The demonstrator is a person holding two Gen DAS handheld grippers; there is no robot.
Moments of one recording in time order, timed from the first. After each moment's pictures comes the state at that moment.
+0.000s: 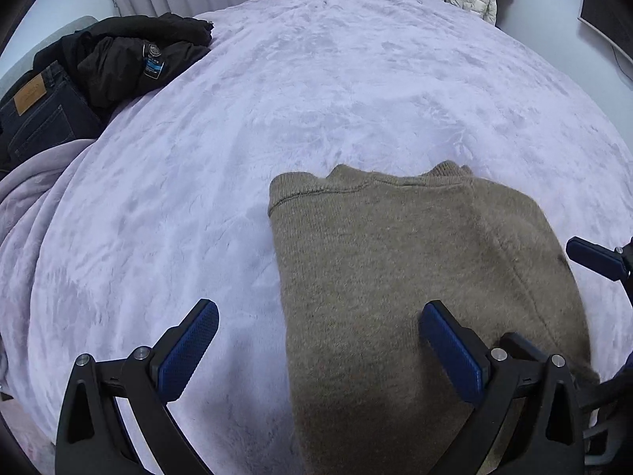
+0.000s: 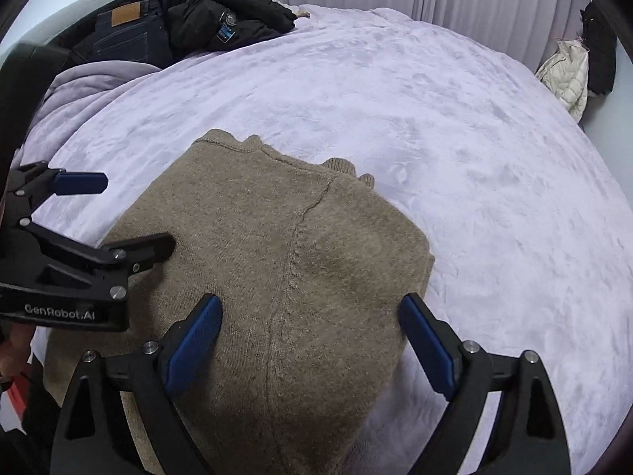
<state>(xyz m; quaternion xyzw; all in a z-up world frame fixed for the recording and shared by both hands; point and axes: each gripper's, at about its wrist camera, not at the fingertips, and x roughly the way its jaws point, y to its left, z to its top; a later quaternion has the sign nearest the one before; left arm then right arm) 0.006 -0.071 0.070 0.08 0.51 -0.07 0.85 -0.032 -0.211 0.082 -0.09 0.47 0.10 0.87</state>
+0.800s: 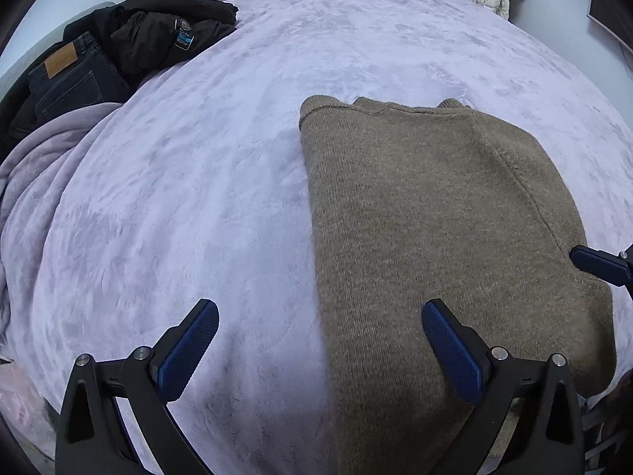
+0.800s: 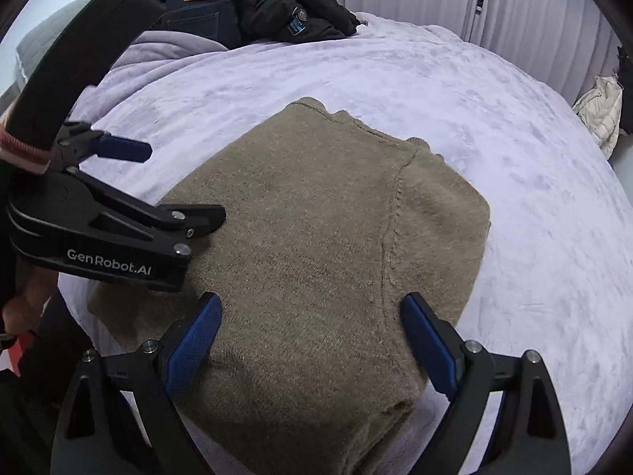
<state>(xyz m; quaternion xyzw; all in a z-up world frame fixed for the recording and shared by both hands) -0.069 -0.047 0.056 0.07 0.52 -0.04 0.85 -0.100 -0.195 0.067 -0.10 0.47 0.18 0.86</state>
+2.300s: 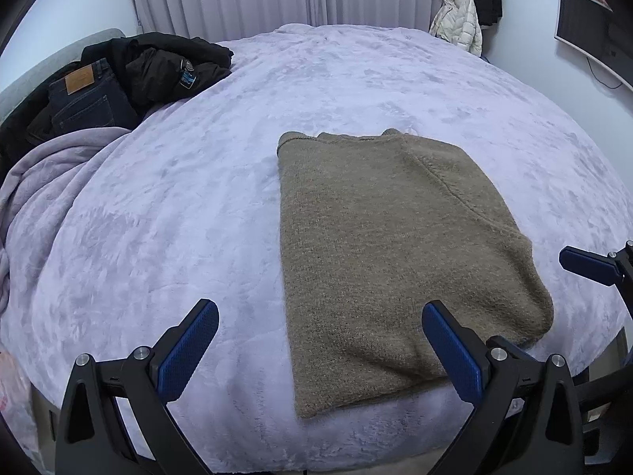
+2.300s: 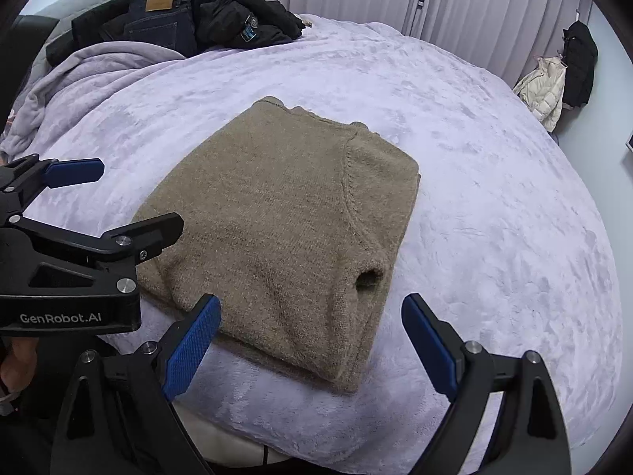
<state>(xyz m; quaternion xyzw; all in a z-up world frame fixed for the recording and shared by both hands) -0.148 -0.061 0.092 0.06 0.44 -0.07 0.89 -0.164 -0.187 0.097 -0.12 0.46 0.07 0.88</state>
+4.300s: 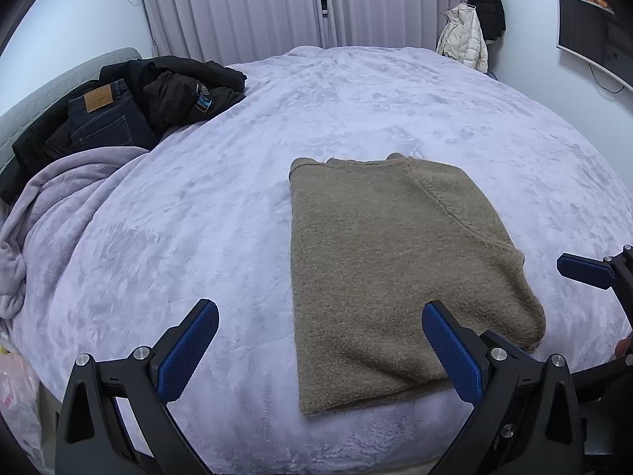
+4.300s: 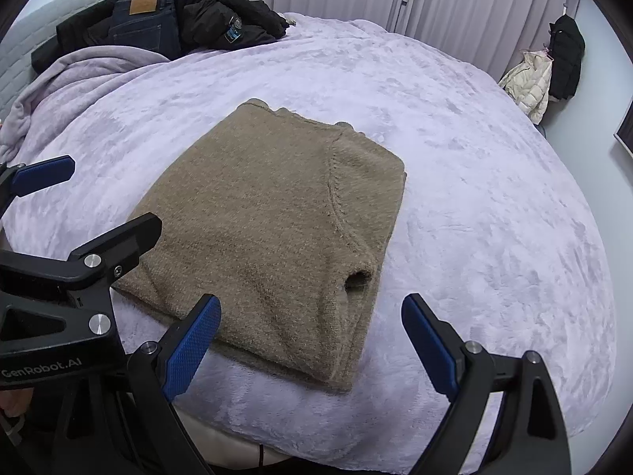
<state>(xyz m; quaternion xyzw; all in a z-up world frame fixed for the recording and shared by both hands) -0.164 -0.067 0.108 0.06 0.40 -0.04 0.91 -0.161 -0.189 0.100 -0.11 0.46 0.04 0.88</state>
